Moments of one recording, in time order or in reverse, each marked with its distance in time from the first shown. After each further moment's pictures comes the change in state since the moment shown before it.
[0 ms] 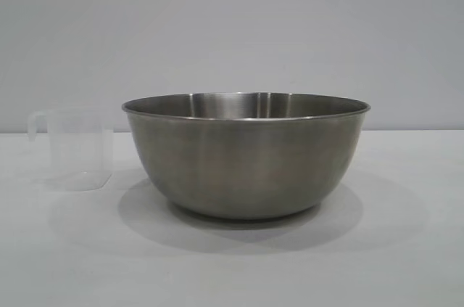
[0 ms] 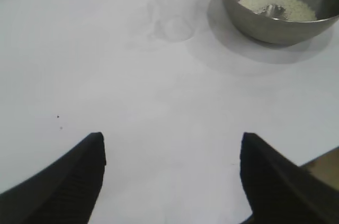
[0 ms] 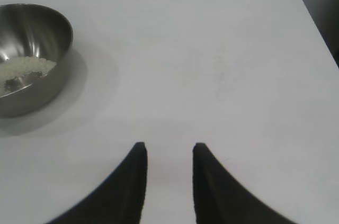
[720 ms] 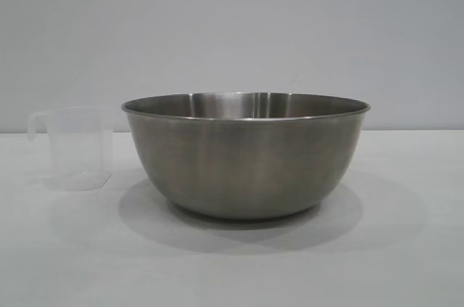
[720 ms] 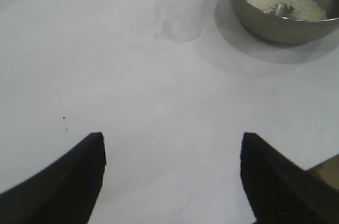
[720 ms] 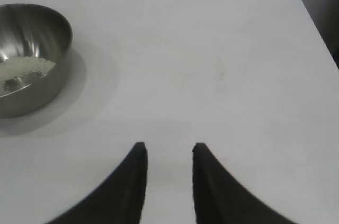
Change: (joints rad) left arm 0.000 -0.001 0.004 0.010 -0.012 0.000; right arm 0.000 0.000 0.000 0.000 0.000 0.000
